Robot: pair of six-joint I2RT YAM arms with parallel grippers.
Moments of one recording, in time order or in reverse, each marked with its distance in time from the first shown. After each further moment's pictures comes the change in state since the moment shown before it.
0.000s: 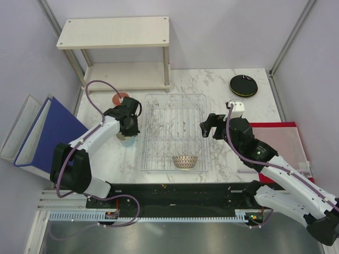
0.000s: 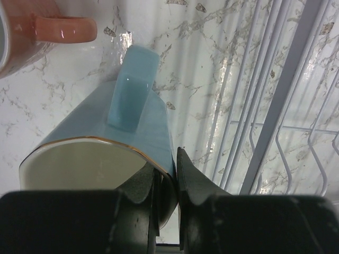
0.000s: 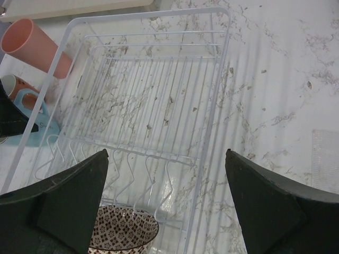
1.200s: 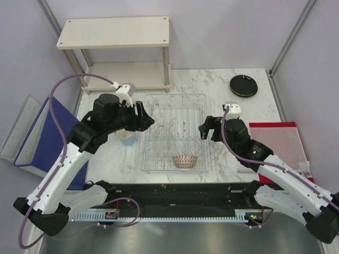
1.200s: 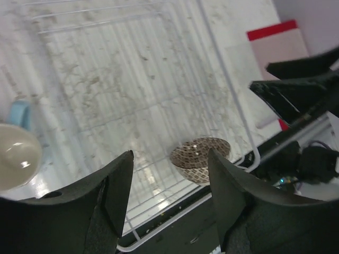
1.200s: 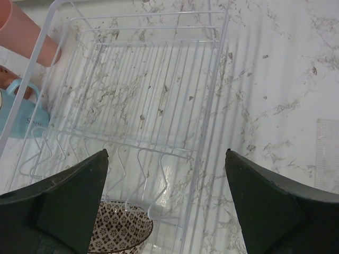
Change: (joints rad) left arm -0.174 -0.453 0.220 -0.050 0.240 0.008; right arm 0.000 0.039 -0.044 0.032 -0.003 0.014
